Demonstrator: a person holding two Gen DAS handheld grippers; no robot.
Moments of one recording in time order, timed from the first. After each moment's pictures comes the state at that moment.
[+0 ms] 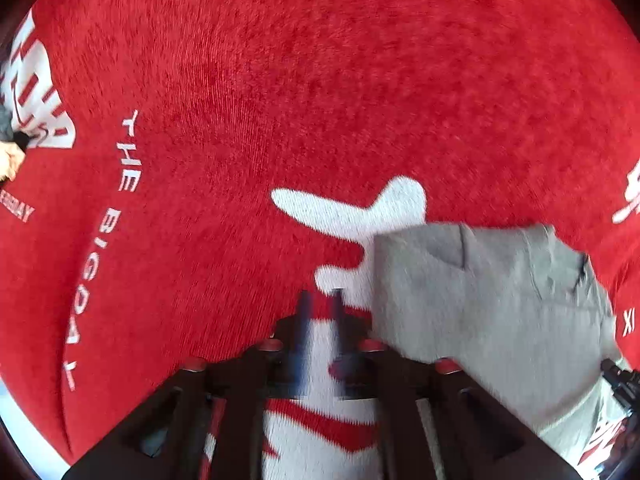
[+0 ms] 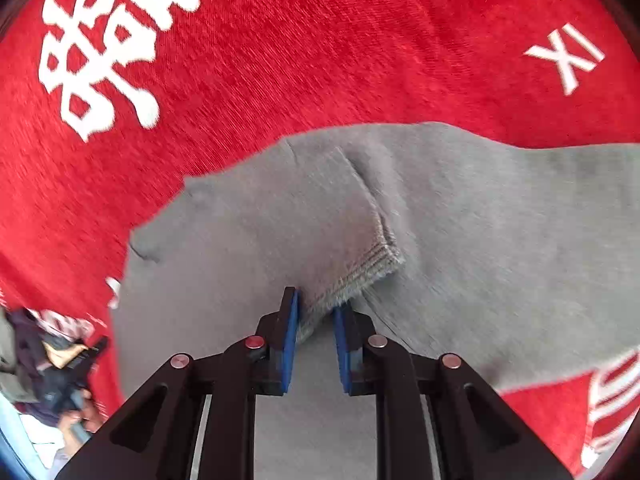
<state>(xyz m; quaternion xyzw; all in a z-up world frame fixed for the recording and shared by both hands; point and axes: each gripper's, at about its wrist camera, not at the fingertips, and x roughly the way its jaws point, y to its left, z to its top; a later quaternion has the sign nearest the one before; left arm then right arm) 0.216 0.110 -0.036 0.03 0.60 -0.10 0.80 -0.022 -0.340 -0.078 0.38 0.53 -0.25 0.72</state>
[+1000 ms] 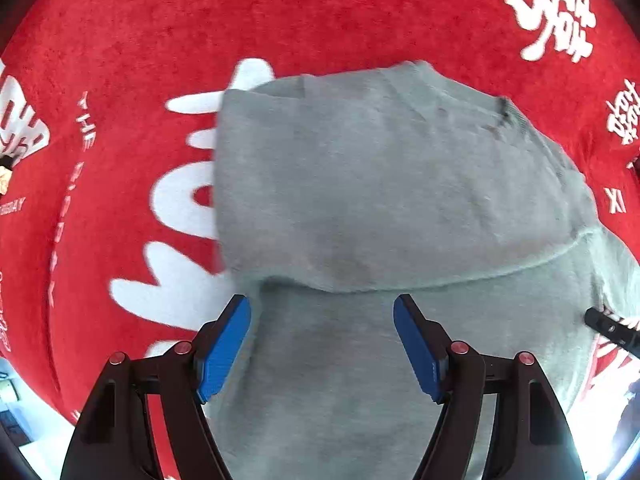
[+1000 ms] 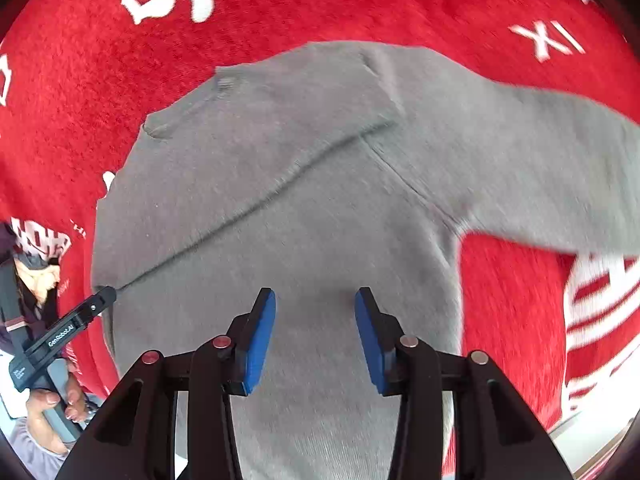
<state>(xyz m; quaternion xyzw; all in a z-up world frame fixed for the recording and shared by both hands) 0.071 0.011 -0.034 0.11 0.64 -0.17 0.74 -0.078 -0.274 -0.064 0.33 0.59 -0.20 0.71</state>
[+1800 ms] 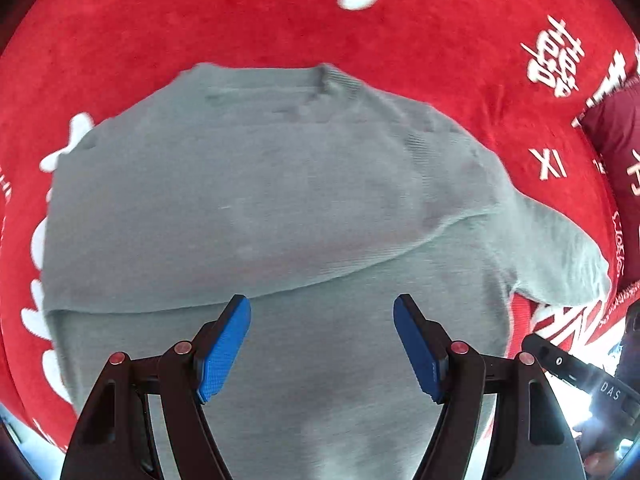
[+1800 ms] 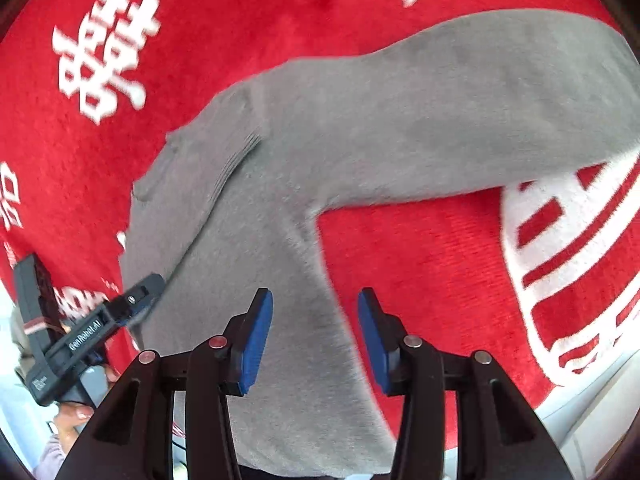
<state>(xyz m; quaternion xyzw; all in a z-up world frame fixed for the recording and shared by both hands) 0.024 -0.150 -0.035 0.12 0.65 -0.26 0.71 -0.170 -0.340 -0.052 0.46 0.51 -0.23 0.69</state>
